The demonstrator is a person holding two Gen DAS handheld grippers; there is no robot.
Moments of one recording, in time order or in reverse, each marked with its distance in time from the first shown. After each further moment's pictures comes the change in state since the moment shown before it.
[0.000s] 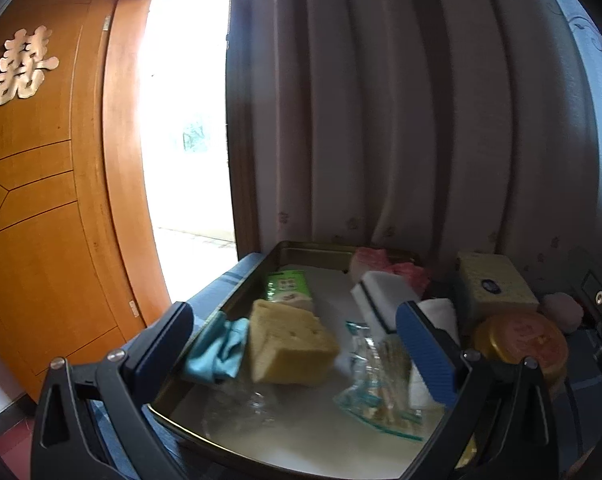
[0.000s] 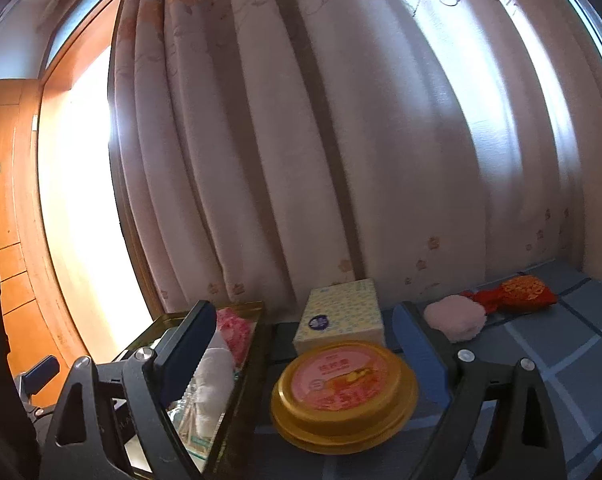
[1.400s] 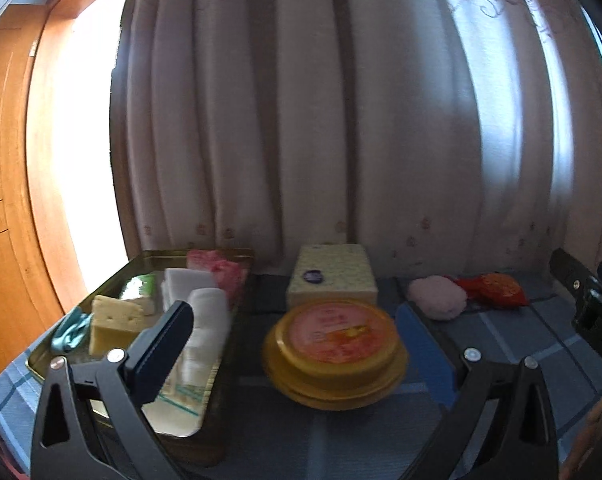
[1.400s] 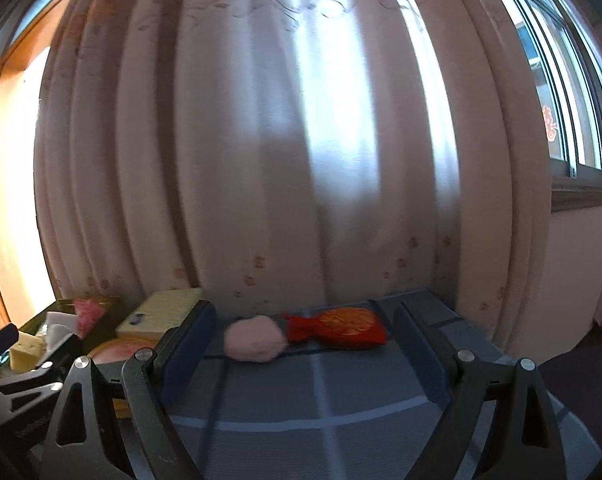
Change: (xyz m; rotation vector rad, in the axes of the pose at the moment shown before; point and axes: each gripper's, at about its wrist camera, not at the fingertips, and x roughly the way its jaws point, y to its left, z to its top) left arm -0.052 -0.134 -0.013 0.102 -0.025 -0.267; right arm -0.042 -0.154 0.029 -0.073 0.009 -0.260
